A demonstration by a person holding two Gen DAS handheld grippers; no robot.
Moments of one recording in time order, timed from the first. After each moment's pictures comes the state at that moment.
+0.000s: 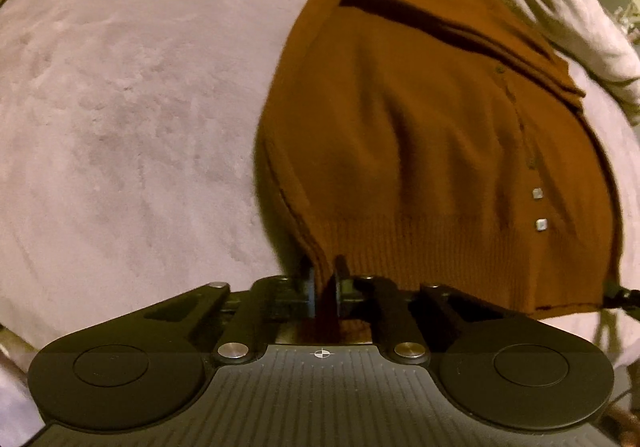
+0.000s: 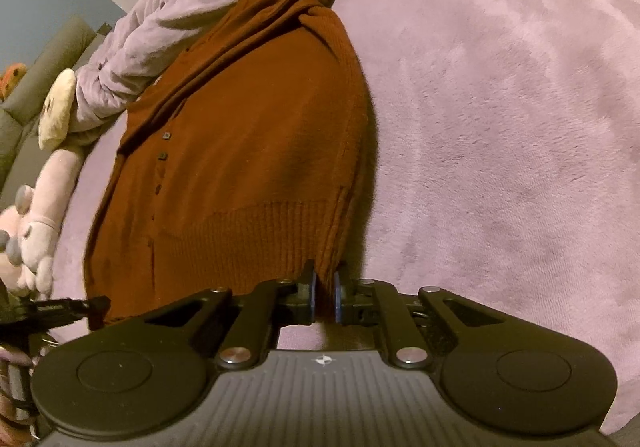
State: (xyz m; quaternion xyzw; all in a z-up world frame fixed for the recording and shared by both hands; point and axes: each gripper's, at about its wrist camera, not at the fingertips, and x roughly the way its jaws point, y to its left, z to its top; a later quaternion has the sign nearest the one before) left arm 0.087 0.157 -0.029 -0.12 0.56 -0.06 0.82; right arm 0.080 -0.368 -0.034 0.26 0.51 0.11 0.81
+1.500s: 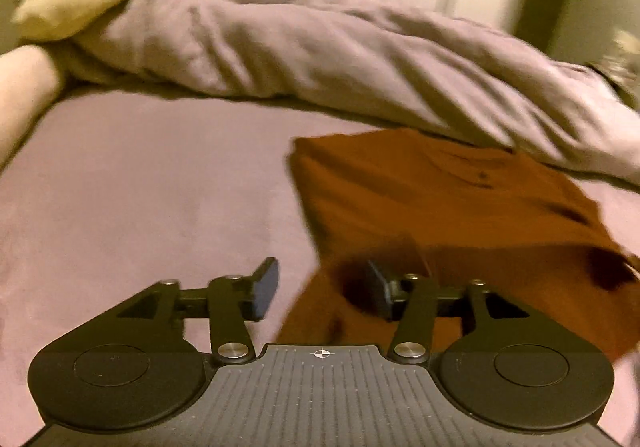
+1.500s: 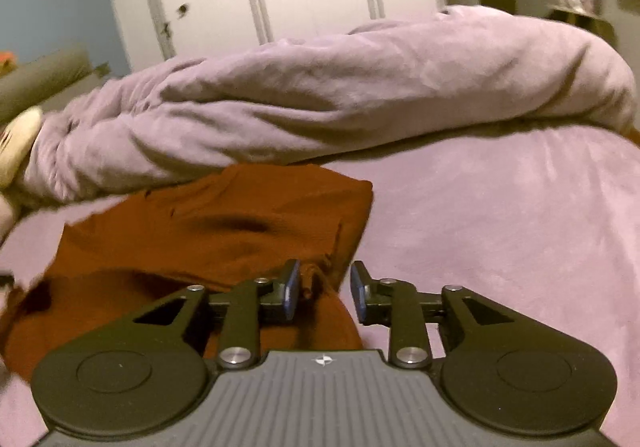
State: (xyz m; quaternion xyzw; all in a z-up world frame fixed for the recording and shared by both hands) left arm 0.241 0.164 0.006 -0.06 0.40 -0.06 0.91; right arm 0.258 -0.348 0.014 0.09 0.34 0.06 0.94
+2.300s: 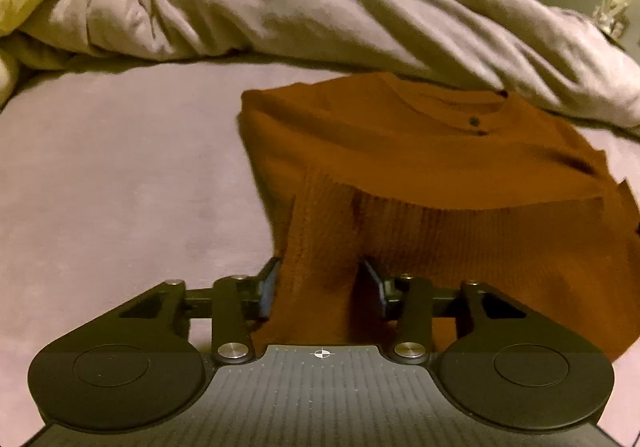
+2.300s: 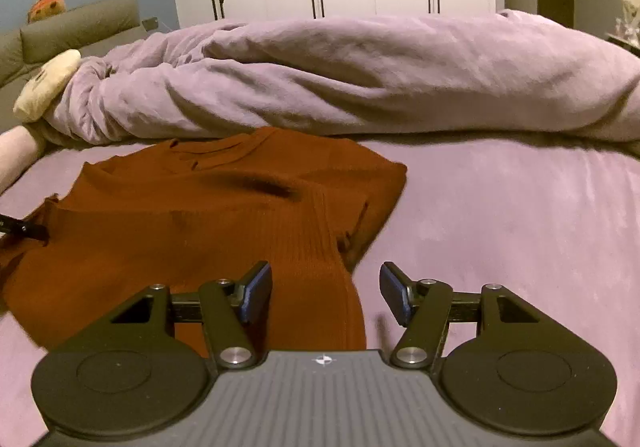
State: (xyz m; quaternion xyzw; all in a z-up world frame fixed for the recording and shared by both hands) left arm 0.279 0.129 -0.033 -0.02 0.45 -0.06 0.89; right arm 0.274 -0.336 -0.004 0.03 0.35 0.12 0.93
